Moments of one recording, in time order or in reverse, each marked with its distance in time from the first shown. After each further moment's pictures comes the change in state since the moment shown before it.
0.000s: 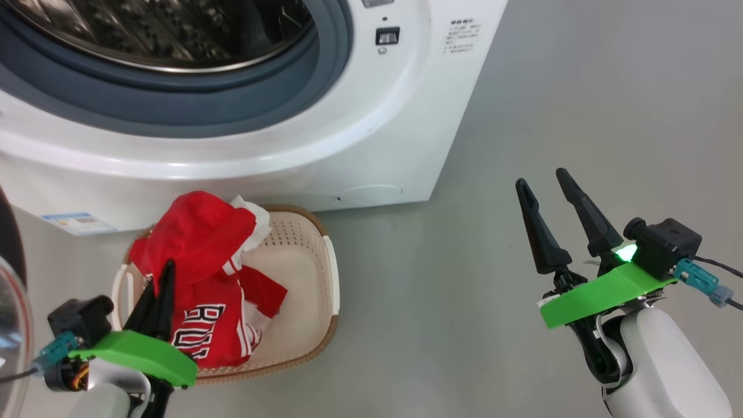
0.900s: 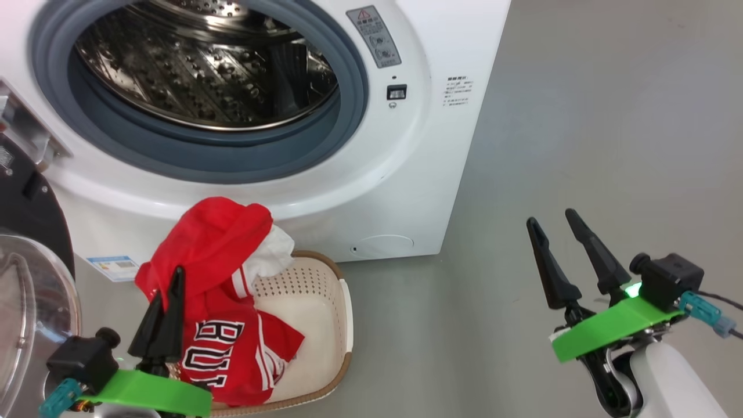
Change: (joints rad) left arm 0.219 -0.063 0.124 -0.378 0.170 0.019 0.000; right arm 0.091 -0.024 -0.008 0.013 0.020 0.000 0.000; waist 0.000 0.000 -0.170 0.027
